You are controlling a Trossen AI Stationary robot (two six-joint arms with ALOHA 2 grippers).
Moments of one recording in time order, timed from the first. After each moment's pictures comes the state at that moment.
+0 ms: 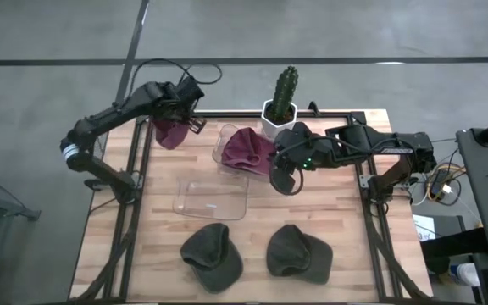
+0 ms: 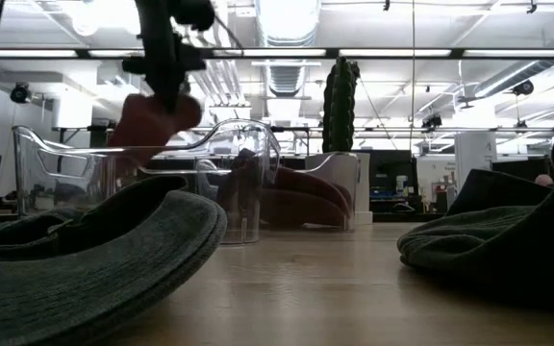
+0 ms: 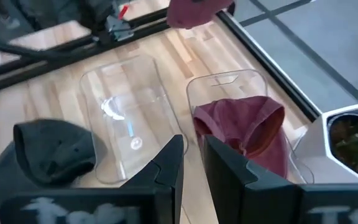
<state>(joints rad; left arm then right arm) 0.58 1.44 1.51 -1.21 -0.38 -0.30 0.14 1.59 1.89 -1.08 0.39 0.46</state>
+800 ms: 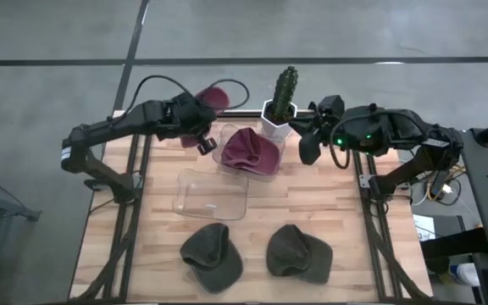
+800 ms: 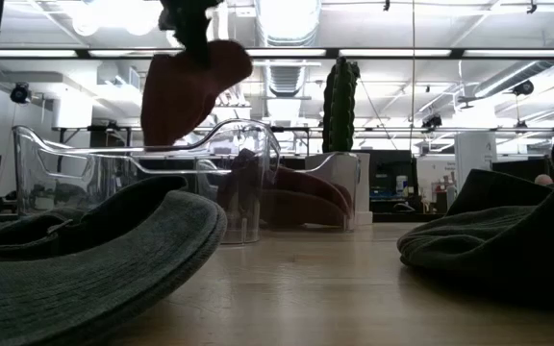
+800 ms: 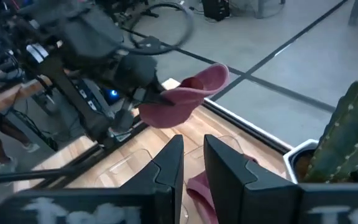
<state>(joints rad) 0.23 1.42 1.62 -1.13 -0.47 -0.06 0.14 1.39 1.89 -0.95 0.61 0.59</state>
